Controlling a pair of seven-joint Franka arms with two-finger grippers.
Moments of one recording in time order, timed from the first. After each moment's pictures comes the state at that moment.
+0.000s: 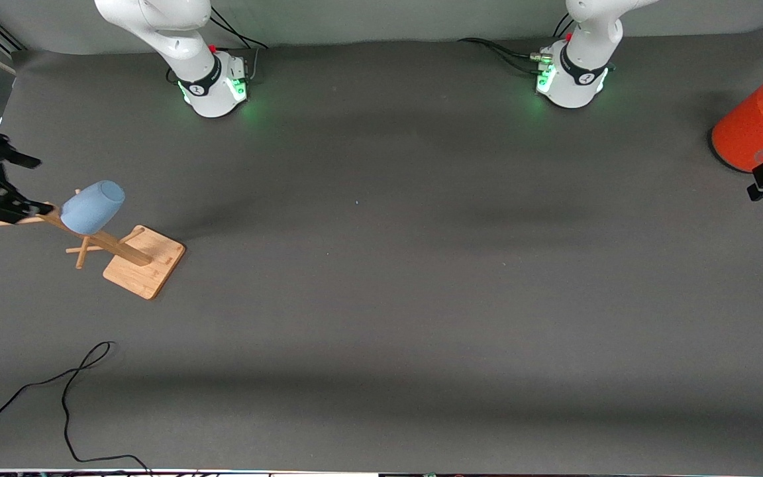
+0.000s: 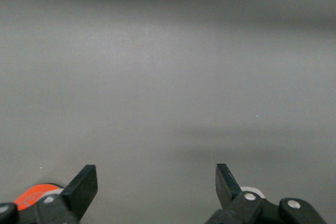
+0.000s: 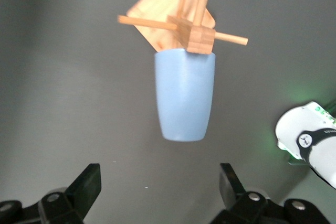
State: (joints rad) left arm 0.35 0.09 -0.33 -1.37 0.05 1.51 0.01; right arm -0.11 0.09 -0.06 -1.57 0.19 1.38 1.00
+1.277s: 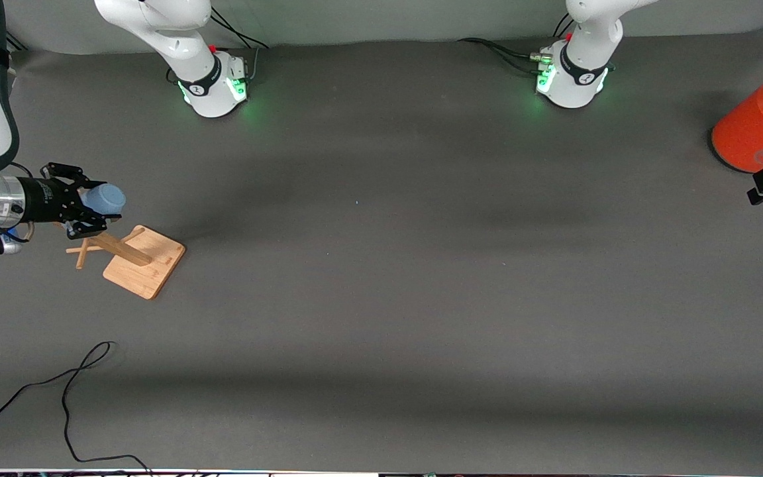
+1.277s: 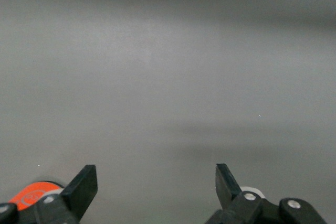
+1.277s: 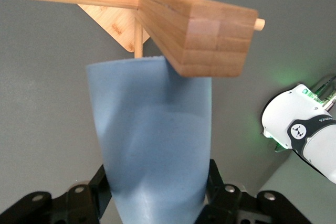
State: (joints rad) left arm 0.36 0.09 -0.32 -1.39 0.05 1.51 0.01; right arm -0.10 0.15 -0.07 -1.77 0.19 1.47 1.01
